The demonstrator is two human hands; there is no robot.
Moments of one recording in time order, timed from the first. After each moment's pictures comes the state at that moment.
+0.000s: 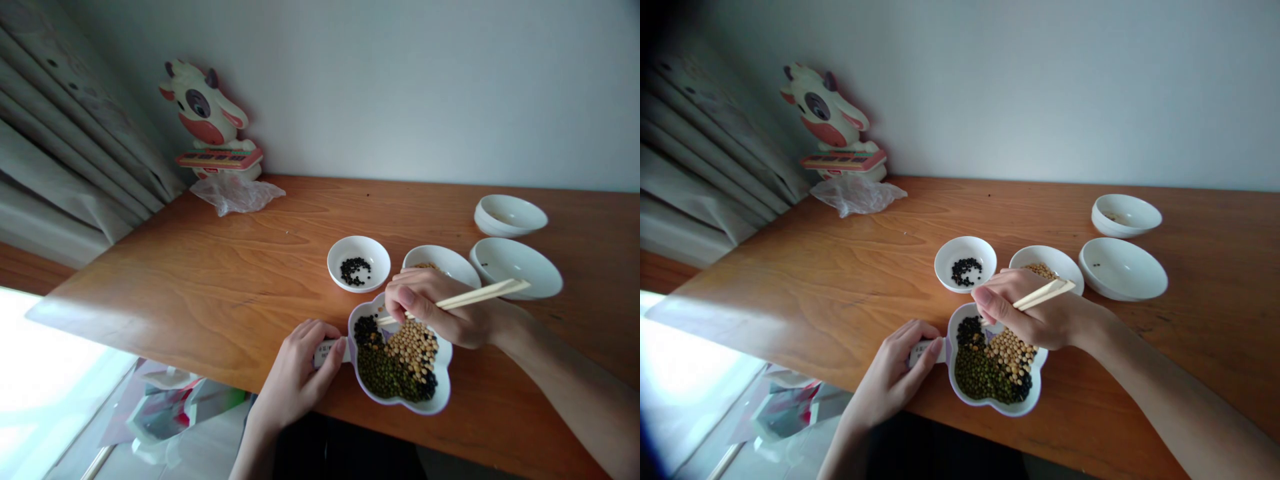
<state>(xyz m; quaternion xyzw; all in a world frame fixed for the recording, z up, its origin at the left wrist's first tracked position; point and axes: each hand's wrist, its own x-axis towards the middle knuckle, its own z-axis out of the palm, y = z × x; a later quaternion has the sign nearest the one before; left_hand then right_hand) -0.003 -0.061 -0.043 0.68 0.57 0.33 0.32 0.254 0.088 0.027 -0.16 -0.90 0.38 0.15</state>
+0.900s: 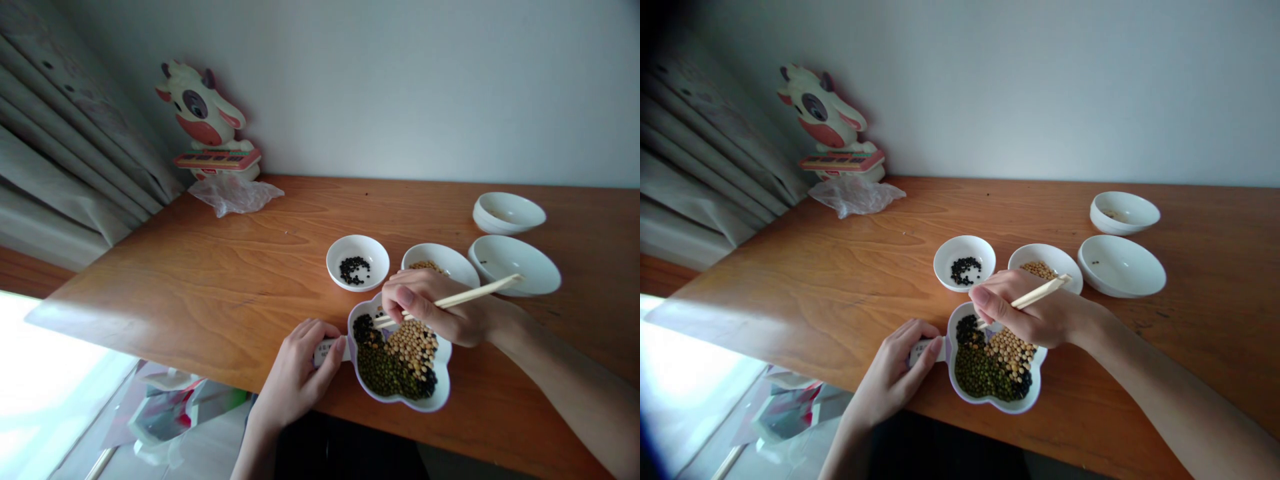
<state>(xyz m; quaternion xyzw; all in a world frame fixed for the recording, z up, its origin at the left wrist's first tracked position) -0.003 -0.062 -0.043 0.68 0.57 0.33 0.33 0.253 0.088 0.026 -0.15 -0.90 0.40 0.14</state>
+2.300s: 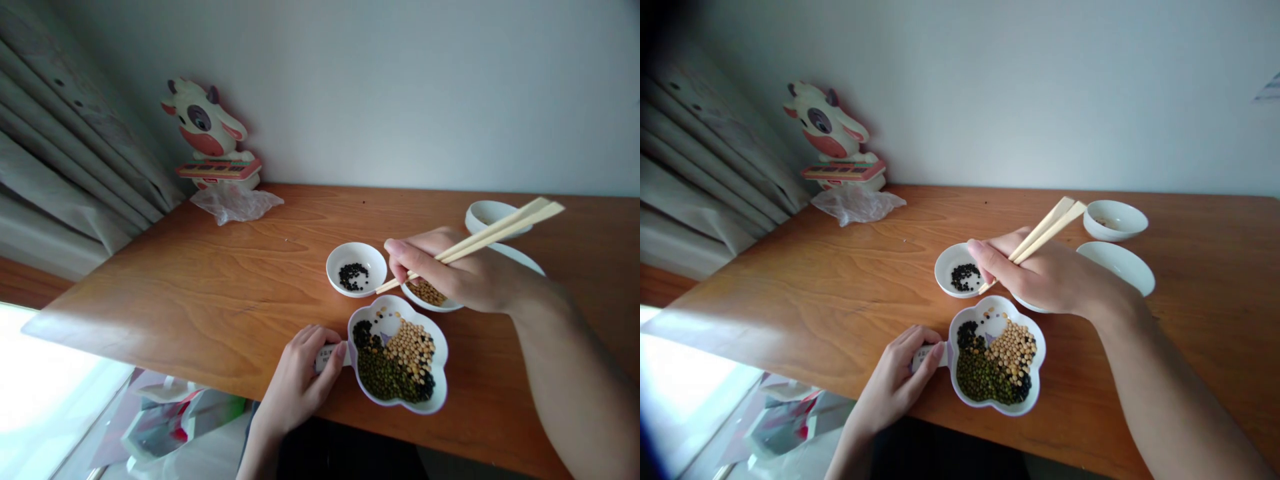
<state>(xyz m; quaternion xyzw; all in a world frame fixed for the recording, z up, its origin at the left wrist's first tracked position) -0.004 -0.061 -0.046 0.68 0.56 0.33 0.33 0.247 0.093 0.094 -0.35 -0.87 0.31 0.14</state>
